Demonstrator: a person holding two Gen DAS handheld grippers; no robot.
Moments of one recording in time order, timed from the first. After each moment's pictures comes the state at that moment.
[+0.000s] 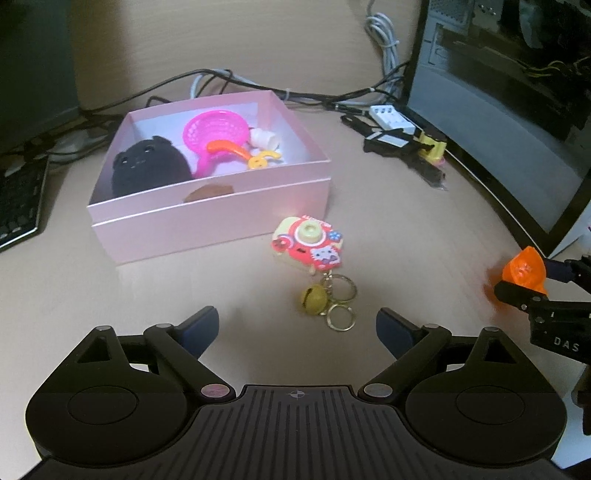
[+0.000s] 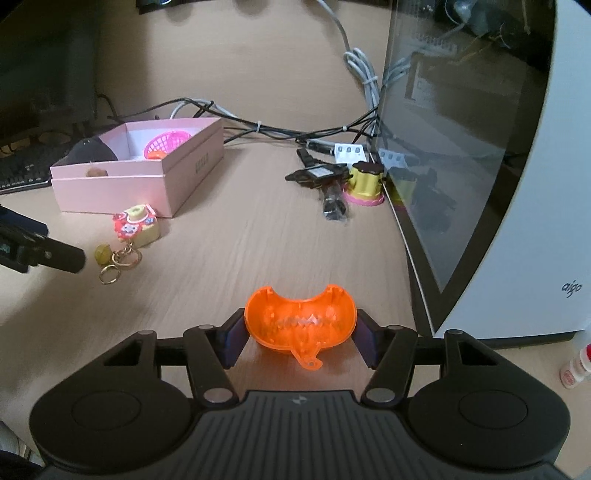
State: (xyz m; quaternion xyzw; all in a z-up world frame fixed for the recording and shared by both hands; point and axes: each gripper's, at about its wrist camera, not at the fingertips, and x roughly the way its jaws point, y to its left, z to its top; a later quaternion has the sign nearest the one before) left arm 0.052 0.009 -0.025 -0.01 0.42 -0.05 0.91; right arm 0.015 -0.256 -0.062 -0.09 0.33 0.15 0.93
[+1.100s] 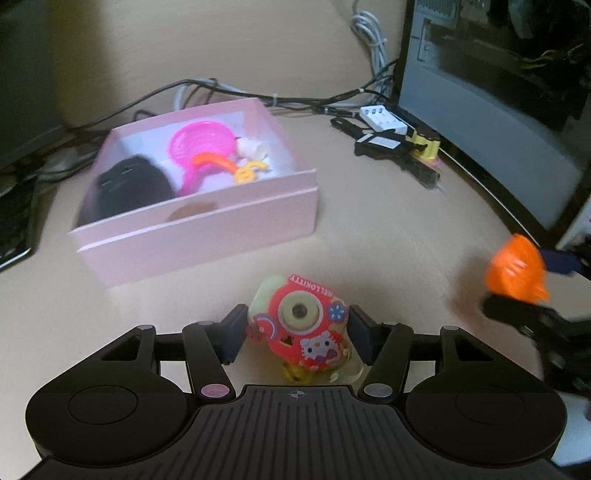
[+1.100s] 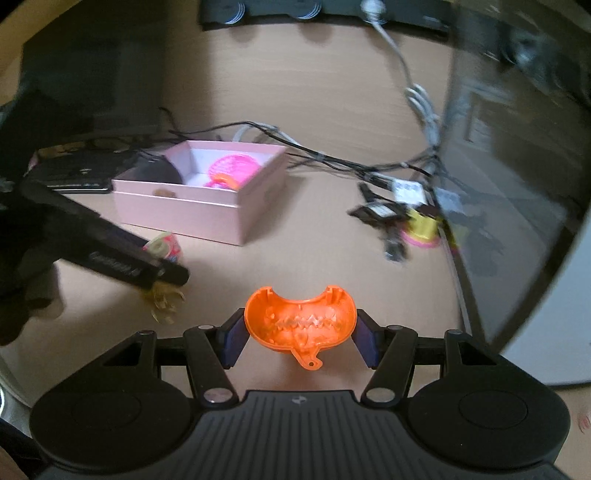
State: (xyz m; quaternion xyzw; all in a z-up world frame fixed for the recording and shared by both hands) left arm 0.045 0.007 -0.018 0.01 0.42 -0.05 0.91; right arm 0.002 -0.225 -0.037 -0.10 0.30 0.24 0.92
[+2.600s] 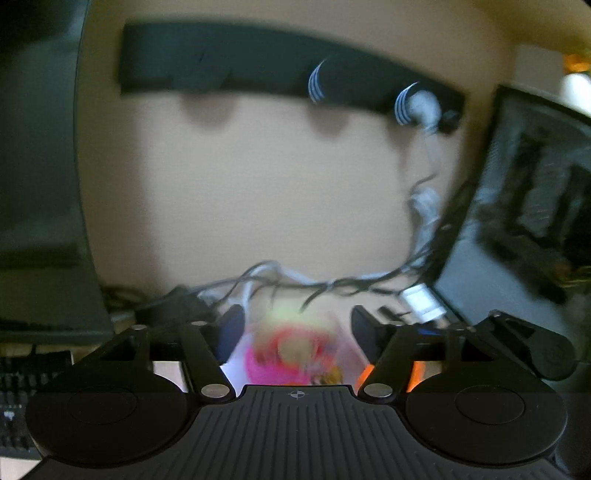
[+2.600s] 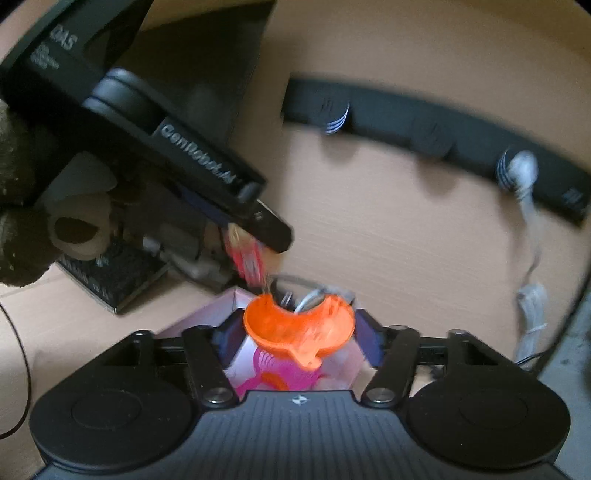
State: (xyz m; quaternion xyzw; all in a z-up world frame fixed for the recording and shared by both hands) left arm 0.195 0.125 0.097 -0.05 0.31 -0.08 0.95; right arm 0.128 -0.059 0.027 -0.16 0.16 0.33 0.92
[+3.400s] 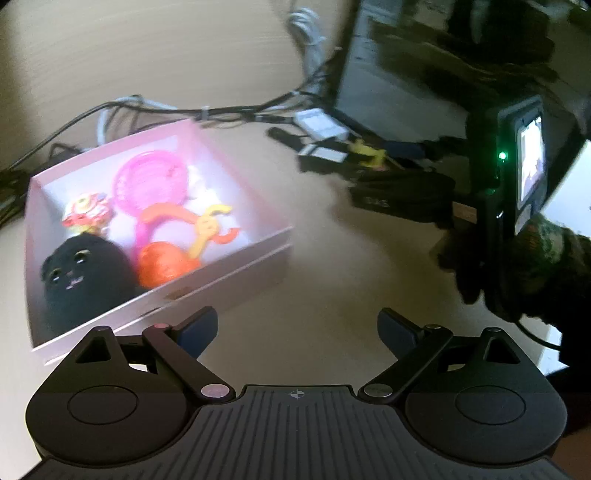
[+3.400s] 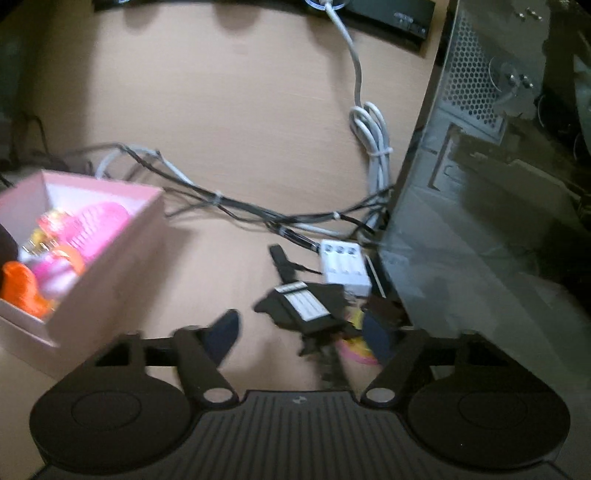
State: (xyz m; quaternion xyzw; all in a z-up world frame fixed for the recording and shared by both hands) left arm 0.123 0.031 -0.007 0.02 0.44 -0.20 0.88; right arm 0.174 -0.172 -0.069 -0.15 0.26 0.08 0.95
